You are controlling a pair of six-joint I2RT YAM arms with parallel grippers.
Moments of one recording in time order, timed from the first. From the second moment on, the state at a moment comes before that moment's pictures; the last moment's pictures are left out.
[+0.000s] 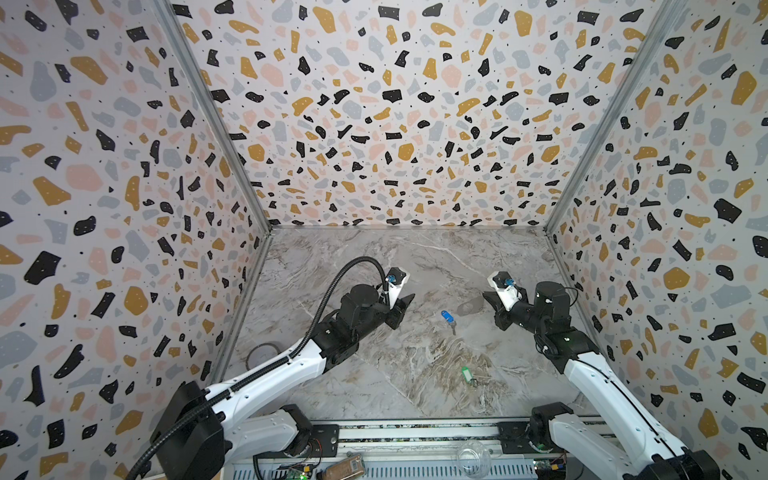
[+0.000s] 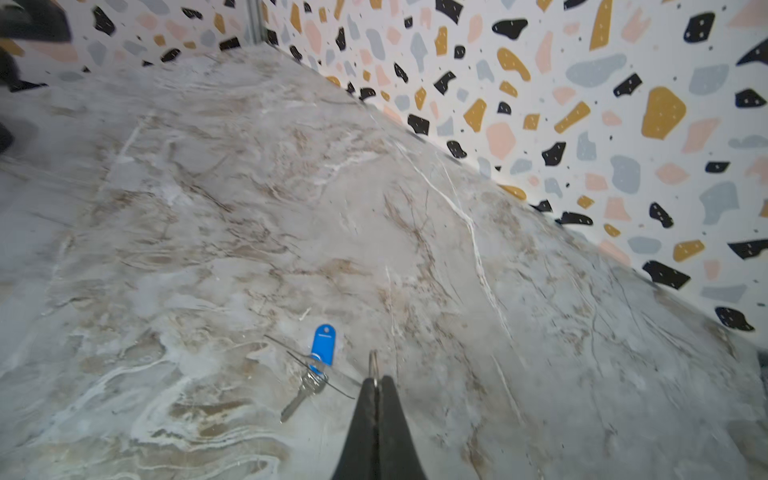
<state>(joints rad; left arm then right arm) -0.76 1.17 0.76 0.12 -0.01 0.02 0.21 0.90 0.63 -0.22 -0.37 -0.39</state>
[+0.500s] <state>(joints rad) -0.76 1.21 0.73 0.21 0.02 -0.02 0.15 1.08 0.72 -0.32 -0.13 -0.53</state>
